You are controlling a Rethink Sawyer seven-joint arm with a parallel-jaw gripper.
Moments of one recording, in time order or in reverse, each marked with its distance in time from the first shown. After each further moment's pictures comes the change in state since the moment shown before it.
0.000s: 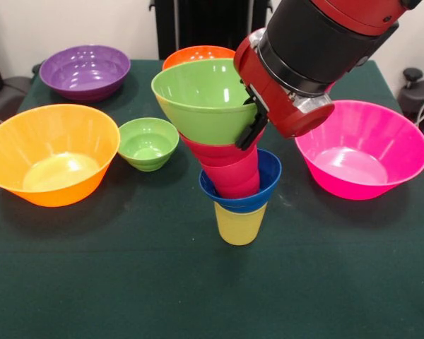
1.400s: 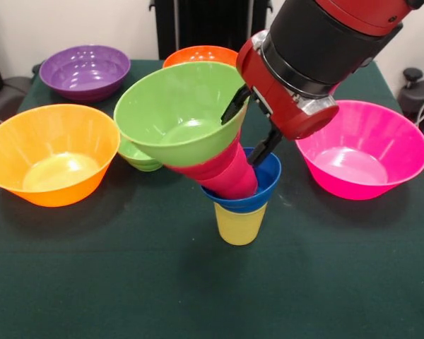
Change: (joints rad) arm -0.004 0.003 0.004 -0.021 0.000 0.000 0.000
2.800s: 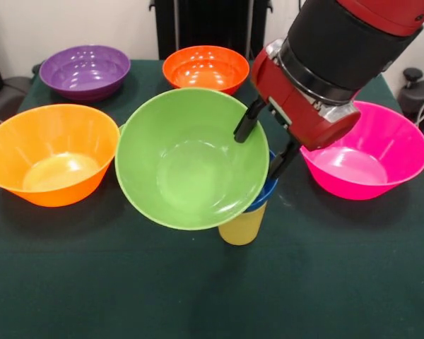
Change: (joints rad) arm -0.002 0.001 0.031 -0.025 0.000 -0.050 0.000
